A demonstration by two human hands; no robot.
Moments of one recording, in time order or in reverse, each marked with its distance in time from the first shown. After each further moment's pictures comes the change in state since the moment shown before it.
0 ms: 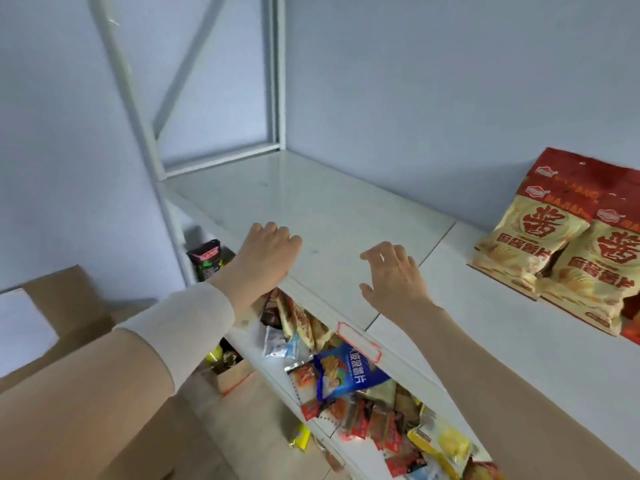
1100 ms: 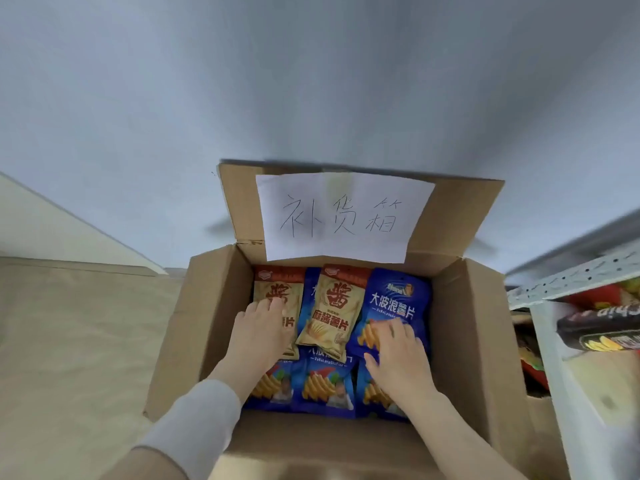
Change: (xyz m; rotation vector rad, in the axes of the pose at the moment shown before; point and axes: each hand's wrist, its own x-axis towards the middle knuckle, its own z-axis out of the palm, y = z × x) left_hand -0.427 -0.365 0.491 -0.630 -0.673 -1.251; right_hand 0.118 -0.635 0.426 0.162 -0.684 -0.678
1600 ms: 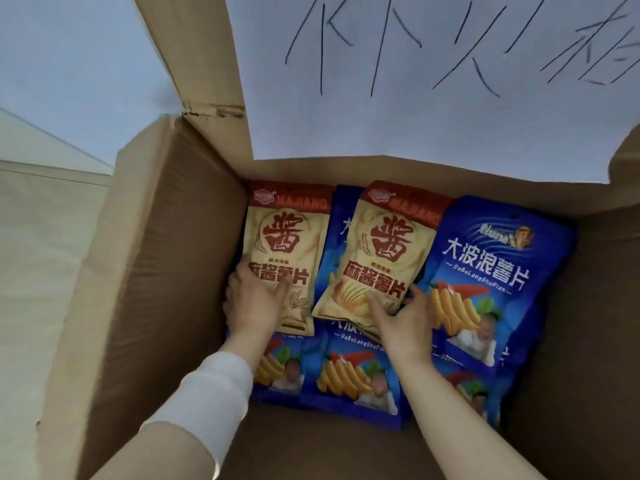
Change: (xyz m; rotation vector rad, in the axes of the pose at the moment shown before) left_hand 0.135 -0.072 0.226 -0.616 0.065 -0.640; right_hand 0.148 0.018 0.242 0.684 0.049 0.520
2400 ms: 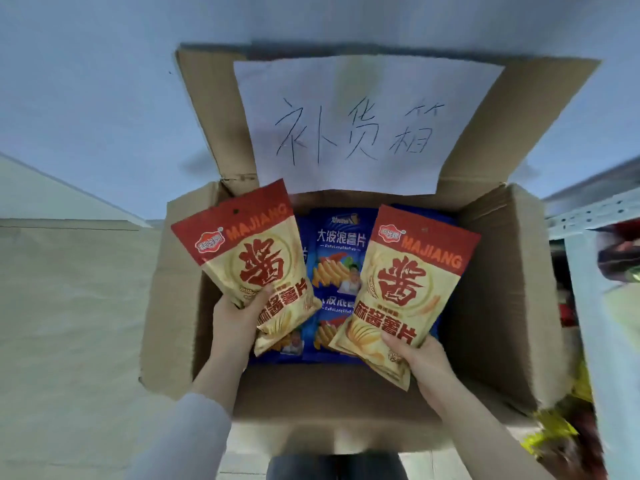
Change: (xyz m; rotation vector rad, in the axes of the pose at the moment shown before) left_hand -0.140 0.022 -0.140 -0.765 -0.200 0.056; right_hand -0.147 -0.002 -0.139 0.629 -0.272 0.278
